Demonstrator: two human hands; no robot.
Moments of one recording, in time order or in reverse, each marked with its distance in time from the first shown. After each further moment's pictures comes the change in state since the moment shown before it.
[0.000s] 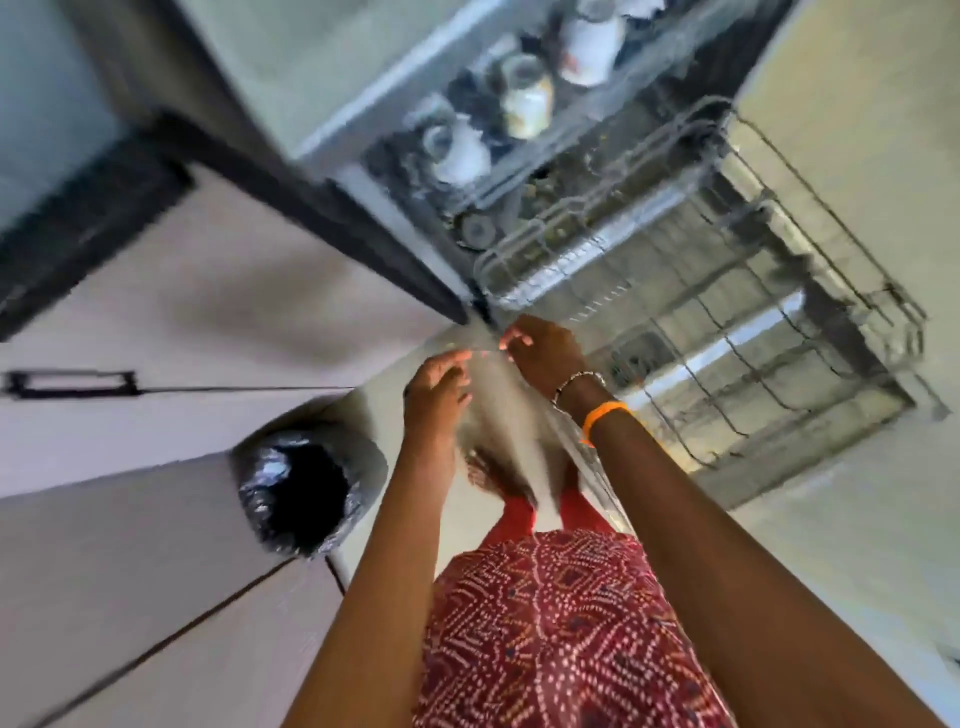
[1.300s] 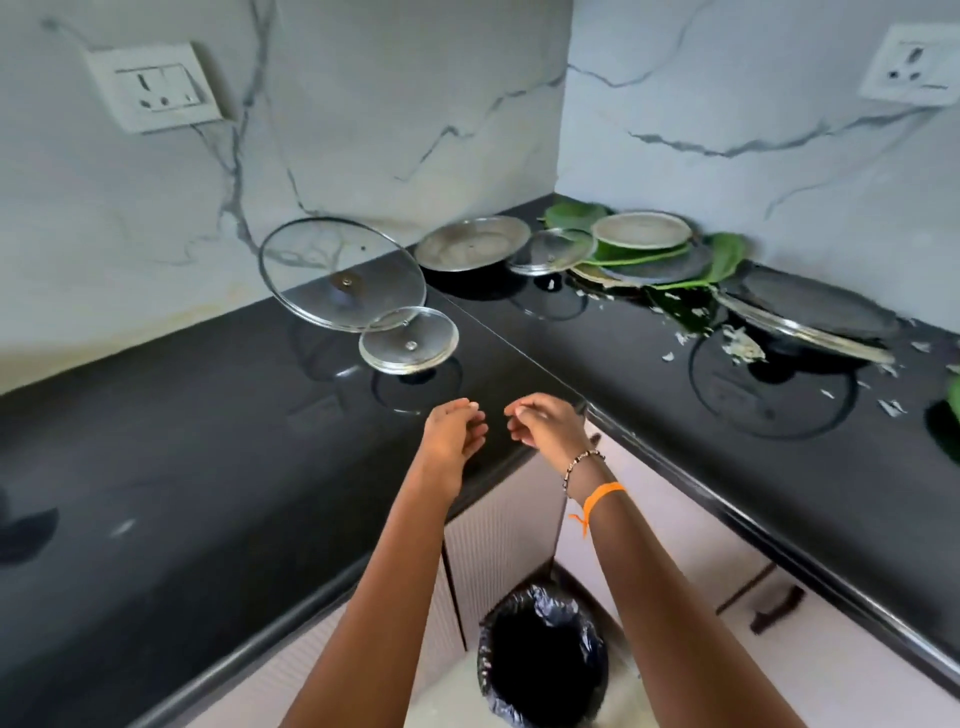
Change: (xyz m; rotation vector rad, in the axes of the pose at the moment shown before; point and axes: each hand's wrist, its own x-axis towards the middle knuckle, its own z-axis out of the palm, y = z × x) left_hand -0.204 0.026 -0.581 -1.074 0.945 0.274; right_hand -0.241 -0.450 0.453 -0.109 -0.949 -0.709
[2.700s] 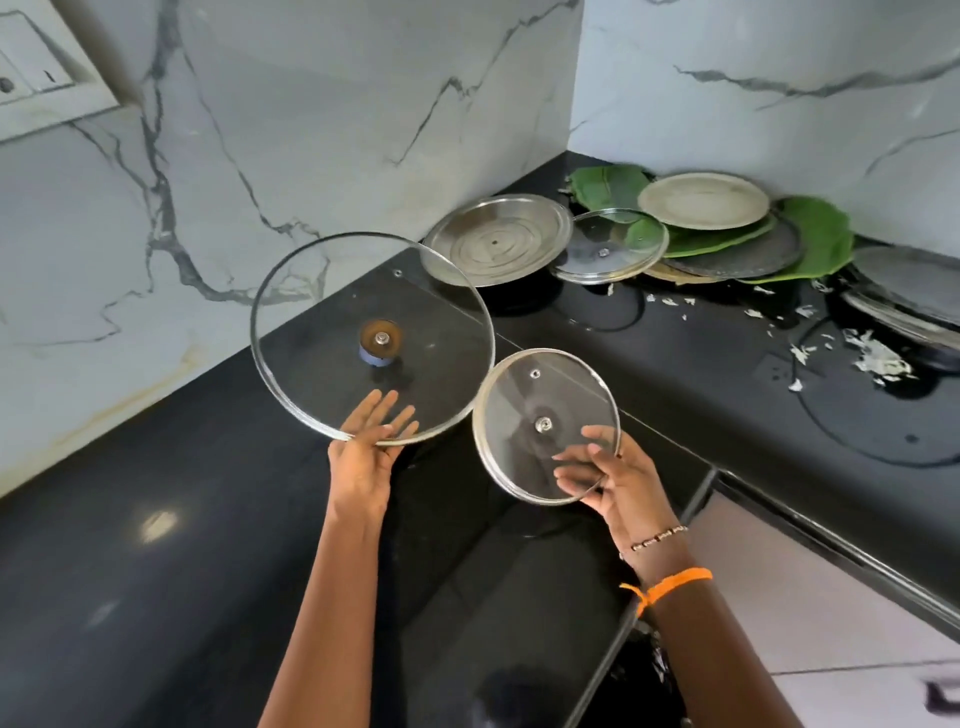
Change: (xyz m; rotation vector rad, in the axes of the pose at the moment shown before) left_hand 0.211 0.092 -0.130 -0.269 -0.081 0.134; right_hand 0.104 0.006 0.070 0.691 0.194 0.208
